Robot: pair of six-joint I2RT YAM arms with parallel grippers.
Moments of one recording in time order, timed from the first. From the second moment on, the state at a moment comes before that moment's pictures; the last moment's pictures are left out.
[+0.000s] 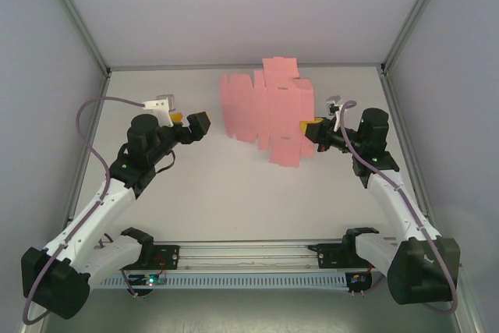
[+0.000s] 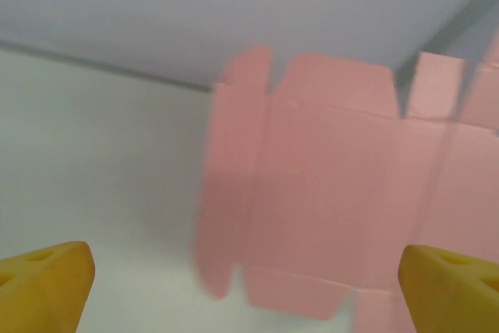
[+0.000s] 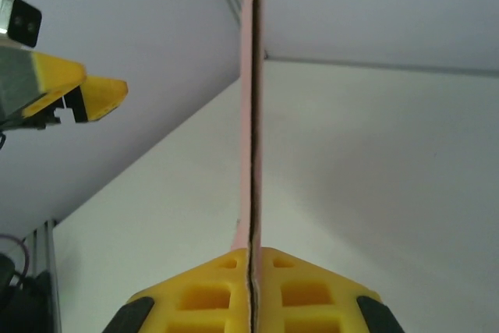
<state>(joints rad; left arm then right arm) -0.33 0.95 0.76 -0.08 0.15 -0.50 0.04 1.05 0.69 0.04 -0.96 0.19</state>
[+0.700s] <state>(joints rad) -0.32 0.88 0.81 -0.44 -0.36 -0.50 0.35 1.33 1.22 -1.00 -0.64 -0.87</state>
